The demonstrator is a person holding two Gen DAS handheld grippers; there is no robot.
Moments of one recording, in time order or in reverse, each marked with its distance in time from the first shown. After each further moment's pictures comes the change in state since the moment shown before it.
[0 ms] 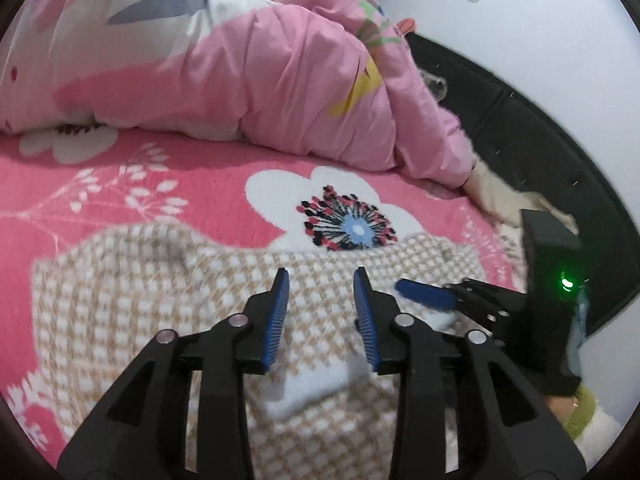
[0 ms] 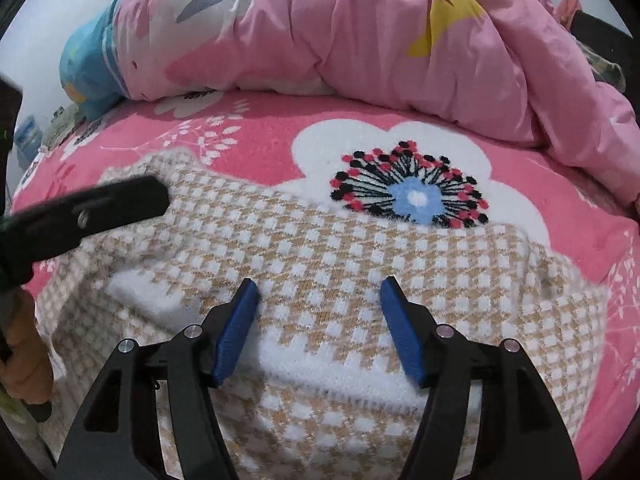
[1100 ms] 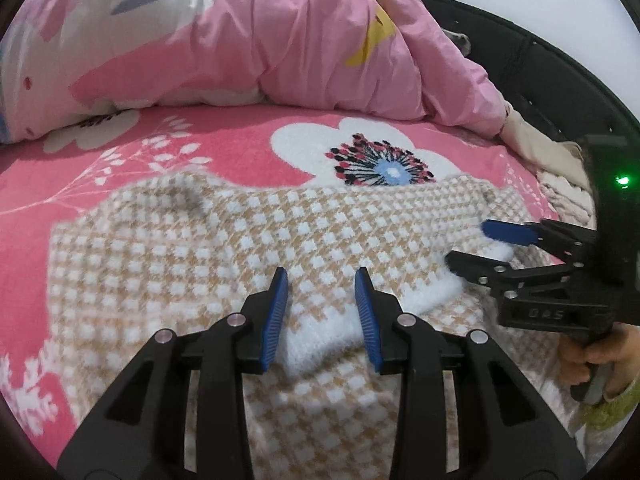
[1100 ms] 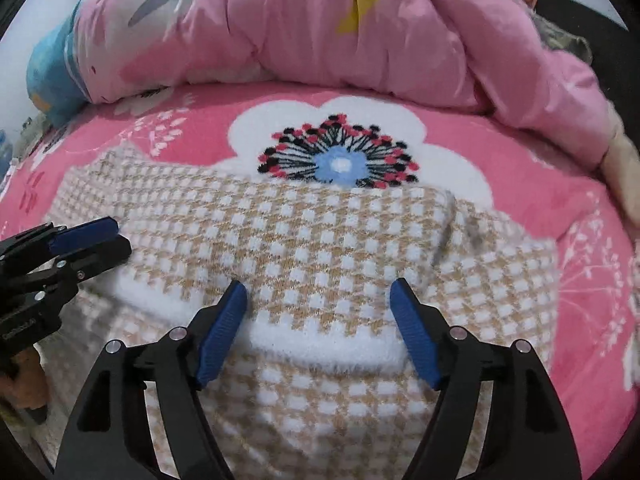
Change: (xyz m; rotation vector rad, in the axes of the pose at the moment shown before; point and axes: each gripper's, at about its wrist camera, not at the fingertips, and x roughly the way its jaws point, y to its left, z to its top) left arm 0.012 -0.017 -0.021 0.066 0.061 0.144; right arm -0.024 -0.028 -0.012 0.101 0.049 -0.133
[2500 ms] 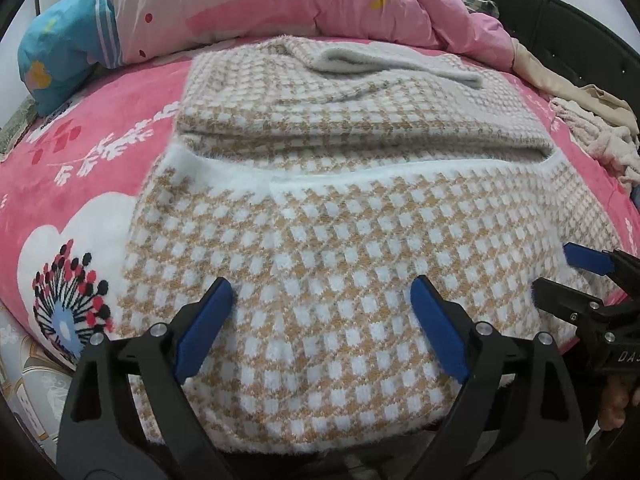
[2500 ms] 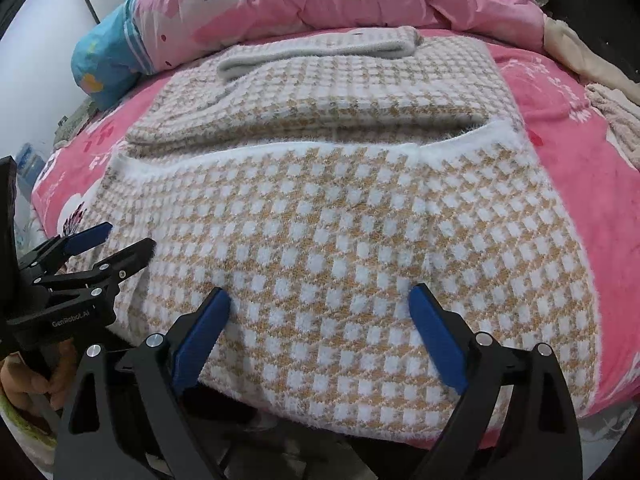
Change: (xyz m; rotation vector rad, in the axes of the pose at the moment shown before) left arm -0.125 -0.035 -0.200 -0.026 0.068 0.252; right arm -0.093 0.052 -0.217 0.098 0.010 0.117
